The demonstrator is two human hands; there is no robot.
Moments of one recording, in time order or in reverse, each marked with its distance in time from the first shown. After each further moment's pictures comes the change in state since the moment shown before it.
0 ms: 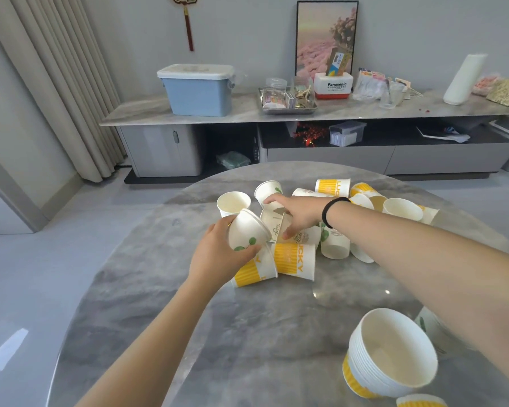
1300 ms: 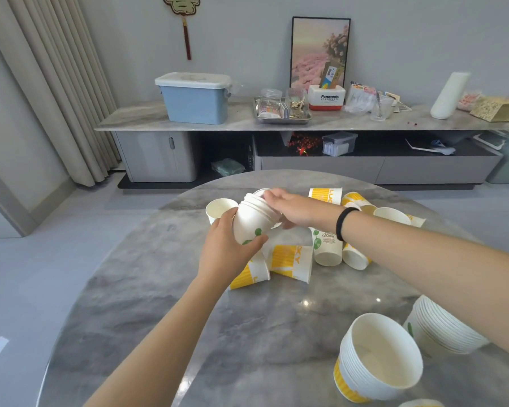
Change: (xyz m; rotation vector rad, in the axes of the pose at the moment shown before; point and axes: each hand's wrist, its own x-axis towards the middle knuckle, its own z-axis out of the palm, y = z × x) left_hand 0.003 0.026 0.007 -0.080 0.067 0.050; right_hand -0.040 -0.029 -0.013 0.583 0.113 -0.021
